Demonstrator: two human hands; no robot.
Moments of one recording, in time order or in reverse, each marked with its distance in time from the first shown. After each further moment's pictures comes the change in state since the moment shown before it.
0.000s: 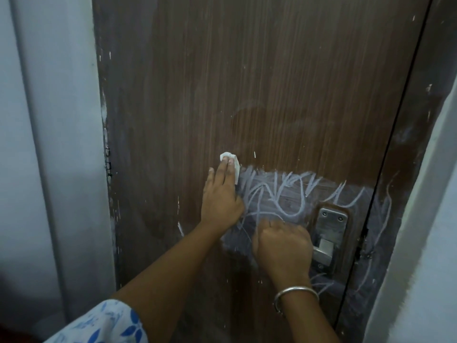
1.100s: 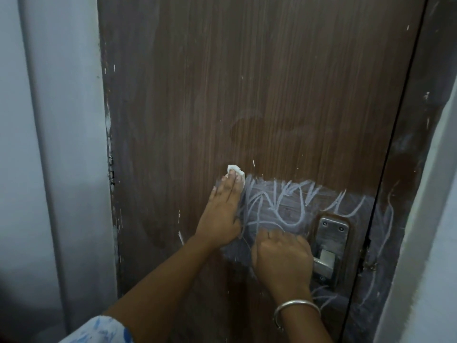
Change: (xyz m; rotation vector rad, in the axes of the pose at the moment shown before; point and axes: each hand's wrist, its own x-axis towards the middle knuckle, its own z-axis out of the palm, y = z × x) left_hand -0.004 -0.019 0.006 0.122 -0.126 0.258; right_hand -0.001 0.002 0.008 0.038 0.096 -0.026
